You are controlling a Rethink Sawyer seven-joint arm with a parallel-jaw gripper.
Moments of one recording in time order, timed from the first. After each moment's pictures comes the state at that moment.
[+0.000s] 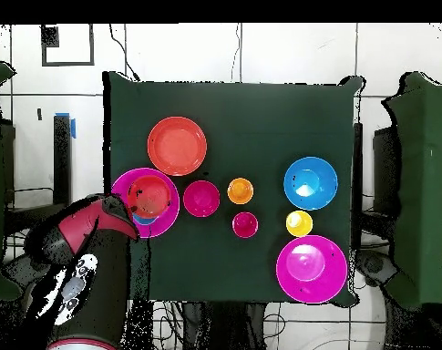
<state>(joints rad) 0.40 -0.60 -0.17 1.59 -0.22 0.55 1.89</state>
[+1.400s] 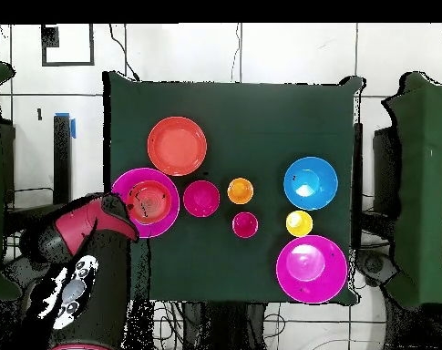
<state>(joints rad) 0.39 -0.62 -0.17 1.59 -0.18 0.55 1.89</state>
